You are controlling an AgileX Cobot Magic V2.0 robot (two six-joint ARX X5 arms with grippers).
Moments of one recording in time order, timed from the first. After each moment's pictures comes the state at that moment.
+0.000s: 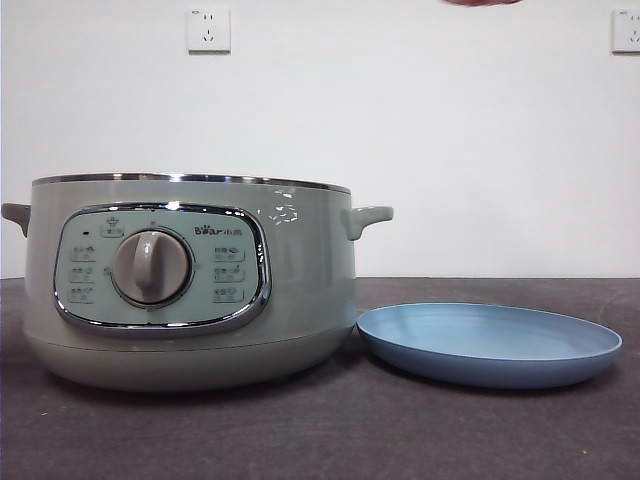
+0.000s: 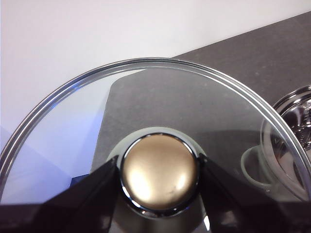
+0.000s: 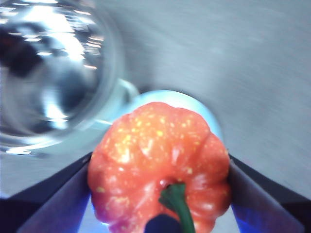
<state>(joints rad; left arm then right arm) -0.51 0.72 1.29 -1.03 -0.65 0.07 0.66 1.47 1.85 -1.36 0.21 0.10</state>
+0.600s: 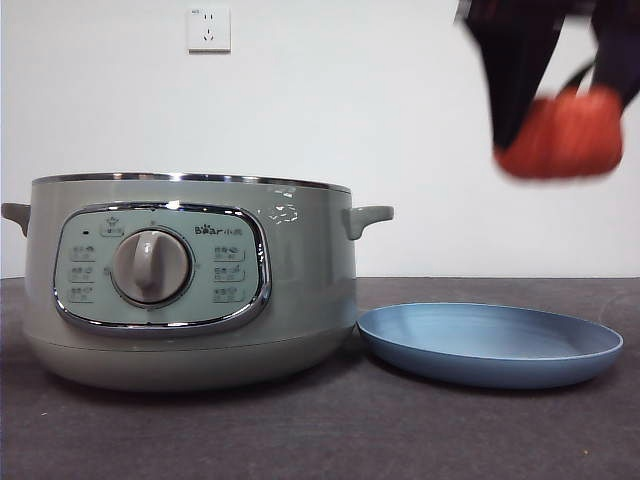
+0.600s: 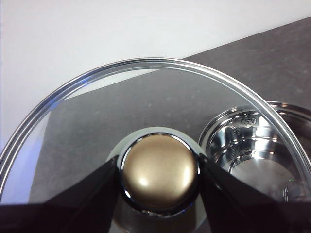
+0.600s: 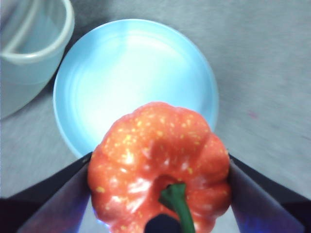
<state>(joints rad) -0.51 0.72 1.29 -0.95 -0.41 0.07 0.64 1.31 1.16 -0.94 0.29 0.16</state>
